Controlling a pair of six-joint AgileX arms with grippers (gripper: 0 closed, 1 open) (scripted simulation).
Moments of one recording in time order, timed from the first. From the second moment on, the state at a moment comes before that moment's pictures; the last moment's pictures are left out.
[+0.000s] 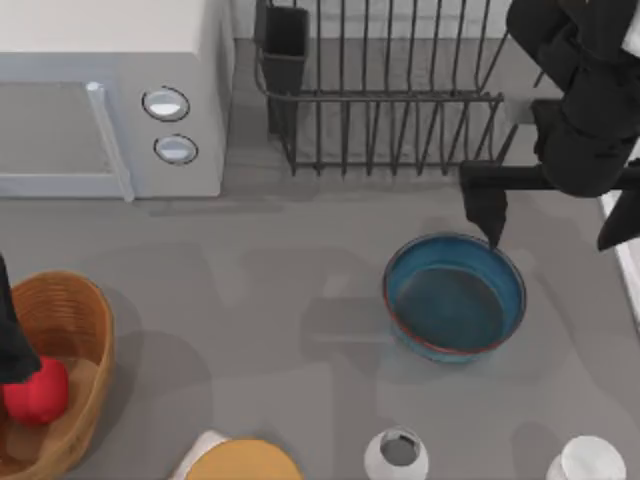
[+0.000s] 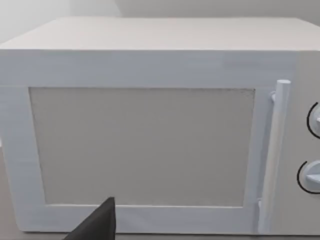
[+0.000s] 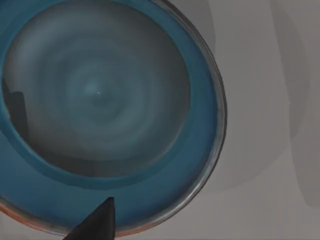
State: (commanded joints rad) left arm 0.00 0.00 0.00 0.00 0.00 0.00; right arm 0.40 1.90 1.58 -1.24 0.00 0.41
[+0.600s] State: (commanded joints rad) left arm 0.00 0.00 0.00 0.00 0.00 0.00; right arm 0.40 1.93 1.48 -1.13 0.00 0.41
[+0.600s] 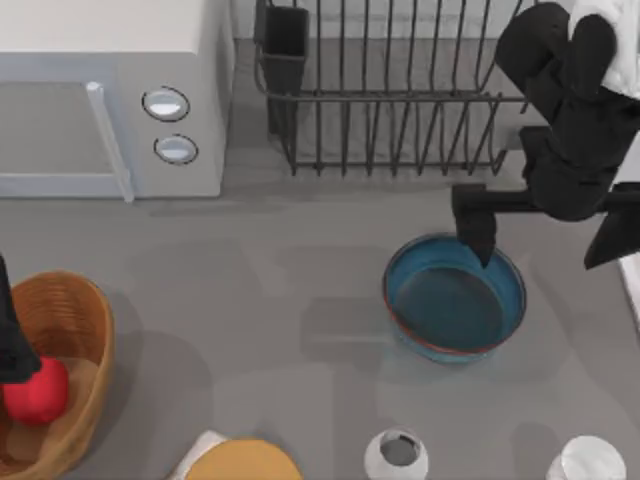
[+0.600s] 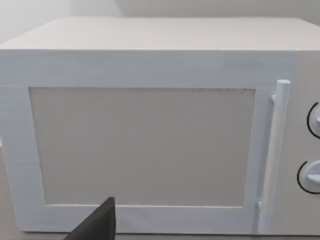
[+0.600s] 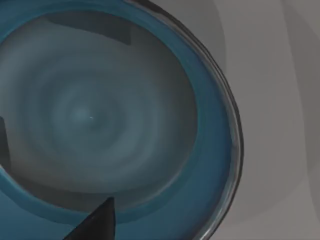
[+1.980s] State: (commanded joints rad) left arm 0.00 0.00 0.00 0.00 0.00 0.00; right arm 0.40 2.00 1.31 -0.87 0.00 0.42
